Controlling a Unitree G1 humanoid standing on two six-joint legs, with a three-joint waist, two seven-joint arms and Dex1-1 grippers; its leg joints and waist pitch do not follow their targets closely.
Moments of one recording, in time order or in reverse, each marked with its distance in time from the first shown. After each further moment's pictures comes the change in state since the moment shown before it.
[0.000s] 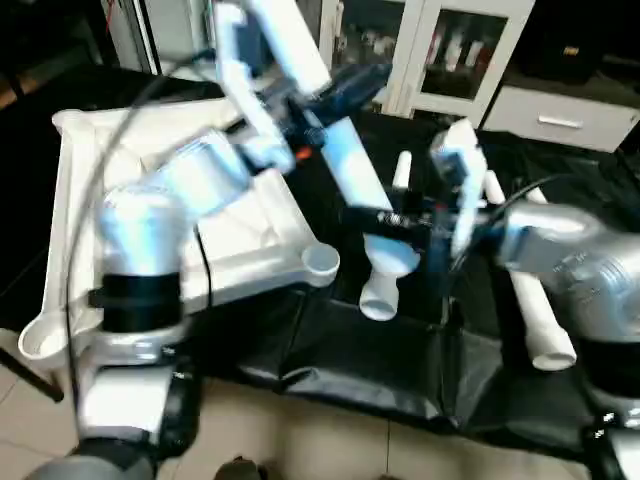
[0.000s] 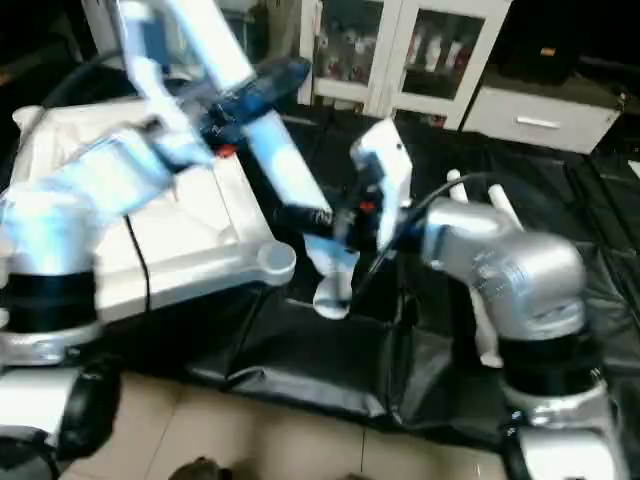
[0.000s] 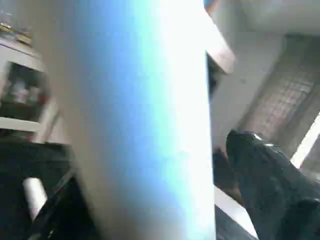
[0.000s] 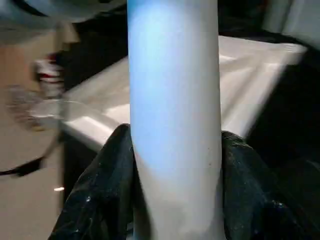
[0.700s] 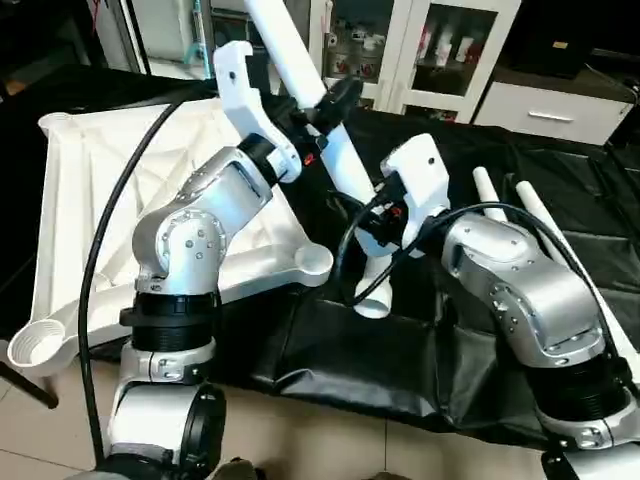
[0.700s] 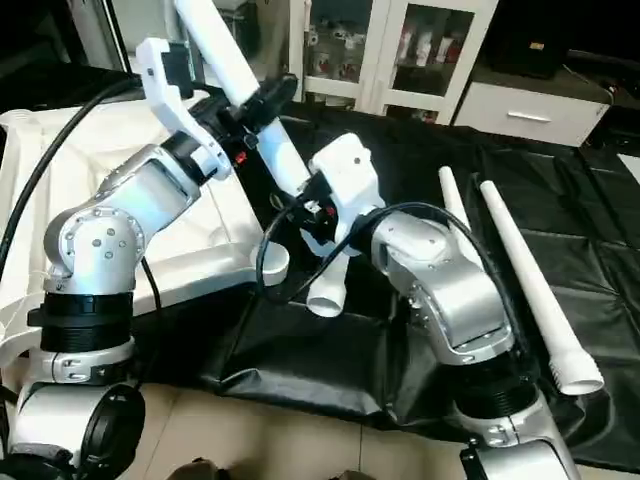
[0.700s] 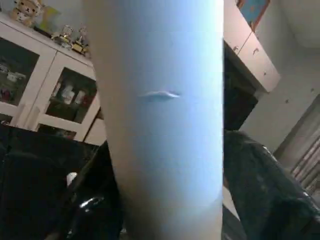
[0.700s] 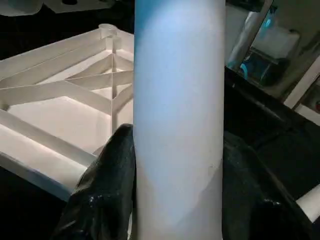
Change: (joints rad) left arm 0.051 -0.069 0.017 -0.008 0.073 -0.066 0.117; right arm 0.033 0.108 0.136 -0.022 -0.252 -0.173 -0.221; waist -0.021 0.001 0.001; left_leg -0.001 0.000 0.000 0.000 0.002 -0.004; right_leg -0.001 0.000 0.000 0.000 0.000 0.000
